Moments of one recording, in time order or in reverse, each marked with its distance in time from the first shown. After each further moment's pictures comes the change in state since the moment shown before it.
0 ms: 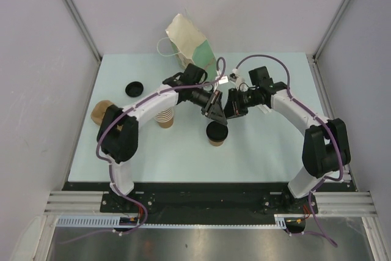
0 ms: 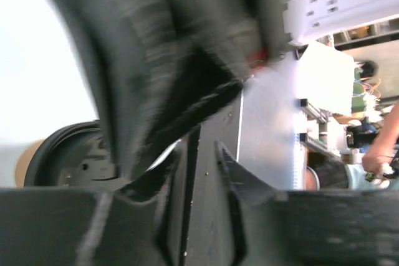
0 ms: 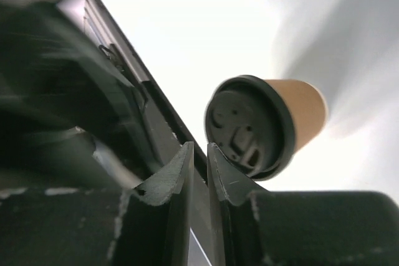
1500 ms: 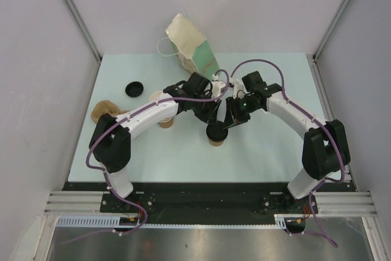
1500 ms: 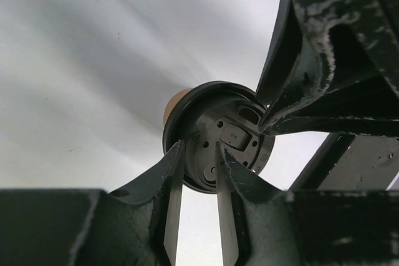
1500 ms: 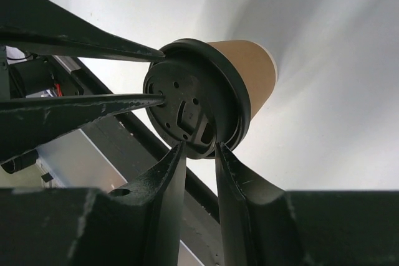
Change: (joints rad) left arm -0.102 -0.145 -0.076 -0.067 -0.751 0.082; right arm 0.068 -0.023 -0.003 -0.137 0.264 -0.062
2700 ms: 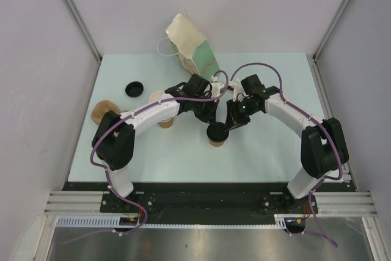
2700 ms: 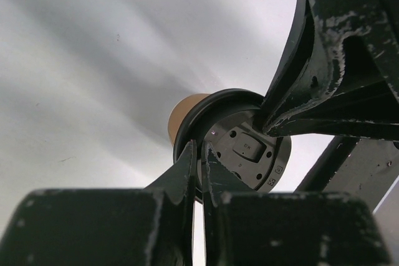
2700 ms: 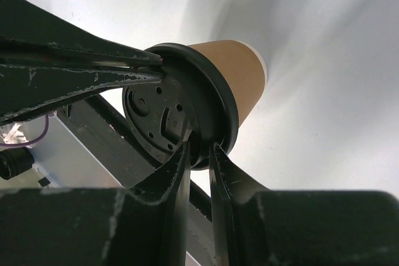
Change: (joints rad) left arm 0.013 0.044 -0.034 0.062 0.024 -0.027; right arm 0.010 0.023 -0.040 0.031 0.033 0.013
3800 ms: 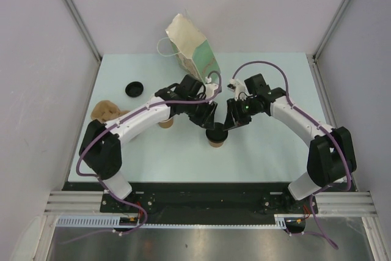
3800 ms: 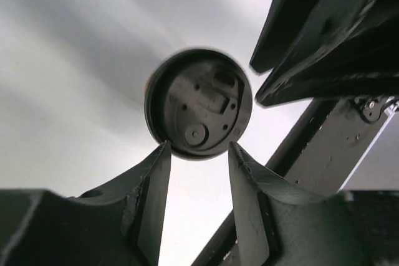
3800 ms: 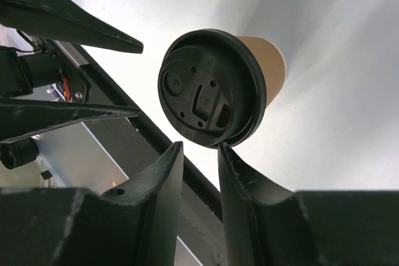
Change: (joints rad) left arm 0.001 -0.137 -0.031 -0.089 0.029 -0.033; right arm 0.000 -0.101 -0.024 0.005 -0.053 -0.005
